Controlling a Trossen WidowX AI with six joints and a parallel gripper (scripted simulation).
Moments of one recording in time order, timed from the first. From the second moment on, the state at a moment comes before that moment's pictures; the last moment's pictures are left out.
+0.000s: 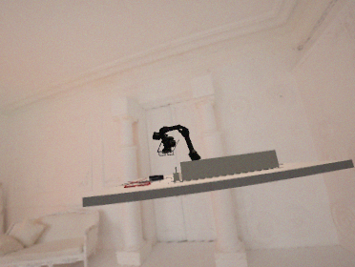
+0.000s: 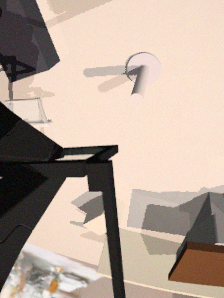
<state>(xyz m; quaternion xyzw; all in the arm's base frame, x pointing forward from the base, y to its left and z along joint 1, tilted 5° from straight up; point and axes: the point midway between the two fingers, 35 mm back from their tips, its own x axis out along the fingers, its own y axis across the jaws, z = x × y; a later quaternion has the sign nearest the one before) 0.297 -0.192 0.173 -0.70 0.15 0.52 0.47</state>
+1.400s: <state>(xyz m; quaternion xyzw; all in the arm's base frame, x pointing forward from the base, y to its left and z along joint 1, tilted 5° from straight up) 0.302 -0.041 0.114 -0.58 0.30 0.62 0.44</state>
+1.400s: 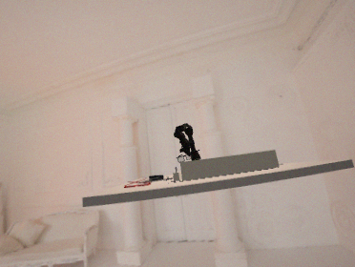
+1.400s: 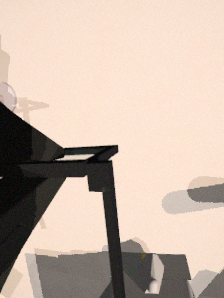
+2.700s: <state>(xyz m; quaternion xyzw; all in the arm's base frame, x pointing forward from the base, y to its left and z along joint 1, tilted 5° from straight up) 0.257 0.047 0.070 -0.60 0.38 0.56 0.43</state>
